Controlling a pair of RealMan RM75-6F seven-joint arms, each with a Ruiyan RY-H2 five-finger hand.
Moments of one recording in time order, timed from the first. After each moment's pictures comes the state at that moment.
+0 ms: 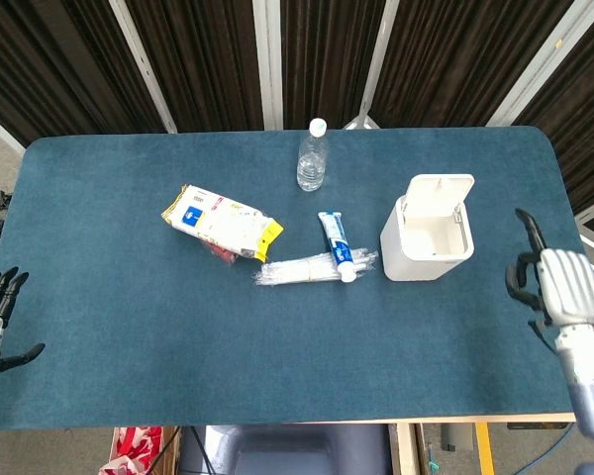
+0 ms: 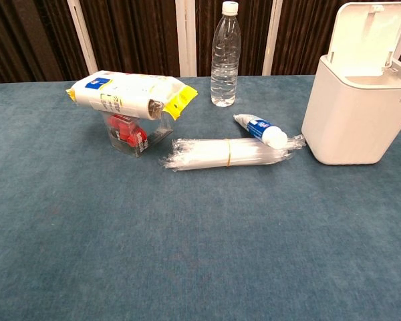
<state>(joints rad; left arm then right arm) -0.09 -1.11 -0.03 -1.58 1.50 1.49 0.07 0.32 -0.92 0.33 -1.87 -1.16 1.18 0.00</state>
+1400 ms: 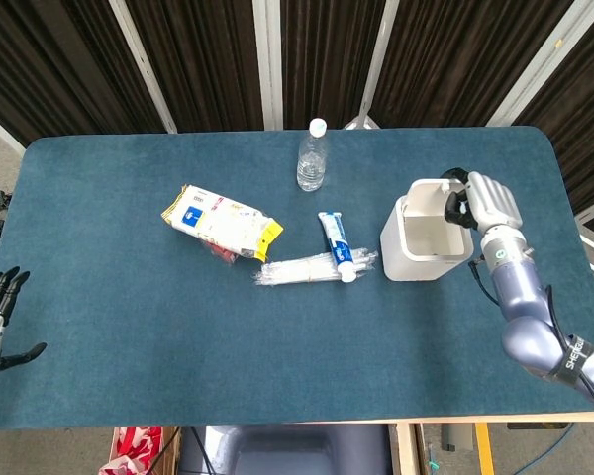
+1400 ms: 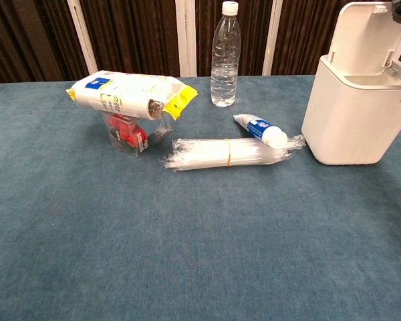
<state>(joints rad) -0.09 -1.10 -0.03 -1.59 1.49 1.46 0.04 0.93 -0.96 0.34 -1.73 -0.21 0.84 -0.30</state>
